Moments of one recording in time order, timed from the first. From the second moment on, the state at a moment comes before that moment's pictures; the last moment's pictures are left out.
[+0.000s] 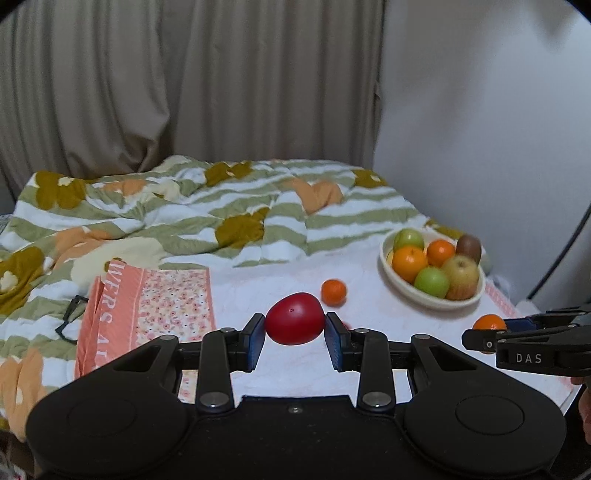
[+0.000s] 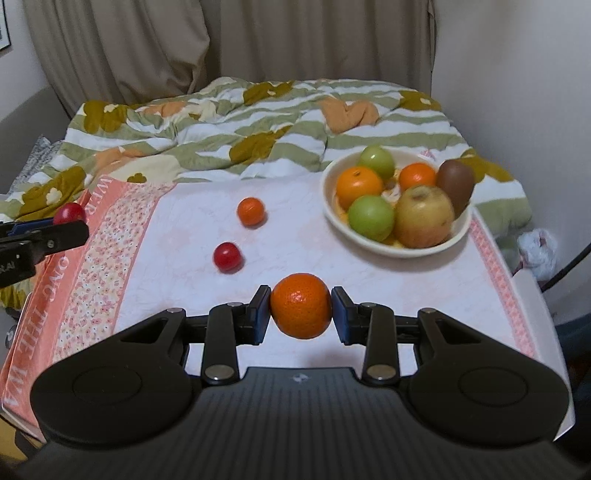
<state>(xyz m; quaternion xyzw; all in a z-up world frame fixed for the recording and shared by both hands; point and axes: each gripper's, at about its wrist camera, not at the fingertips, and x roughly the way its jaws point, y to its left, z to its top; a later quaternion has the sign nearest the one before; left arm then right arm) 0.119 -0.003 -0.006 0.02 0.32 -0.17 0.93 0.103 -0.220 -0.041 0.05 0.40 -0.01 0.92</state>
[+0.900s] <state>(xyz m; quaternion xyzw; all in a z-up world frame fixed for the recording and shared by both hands) 0.160 -0.203 0.003 0.02 0.31 -0.16 0.94 0.158 -0.404 0.002 -0.01 0.34 0.04 0.94</state>
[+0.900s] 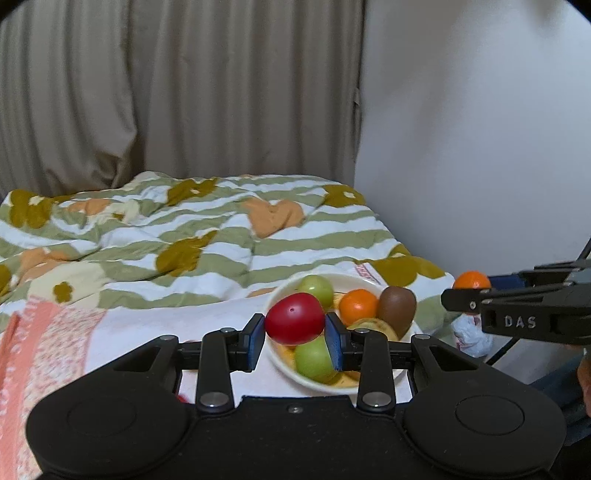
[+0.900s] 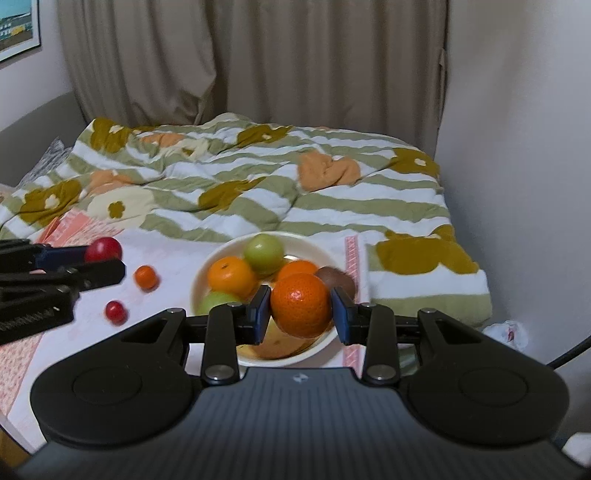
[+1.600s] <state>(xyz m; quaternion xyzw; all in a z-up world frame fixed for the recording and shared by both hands) 0.265 -0.270 -0.068 0.10 0.39 -0.23 0.89 0.228 -0.432 -0.024 0.03 0.37 0.01 0.93</state>
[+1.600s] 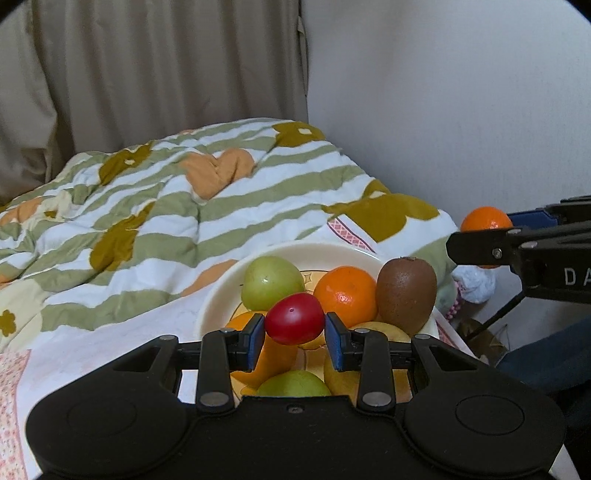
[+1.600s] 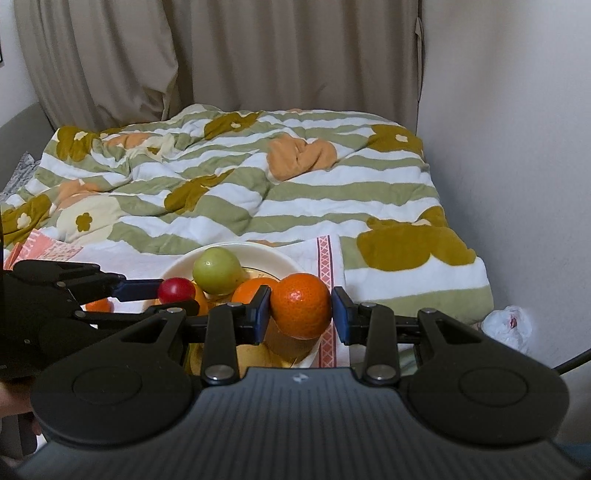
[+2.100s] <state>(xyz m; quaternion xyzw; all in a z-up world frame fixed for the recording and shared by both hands) 0.250 -0.255 -0.055 0.11 0.36 -0.24 0.89 0.241 -0.429 -0.018 0.02 0.37 0.01 0.93</state>
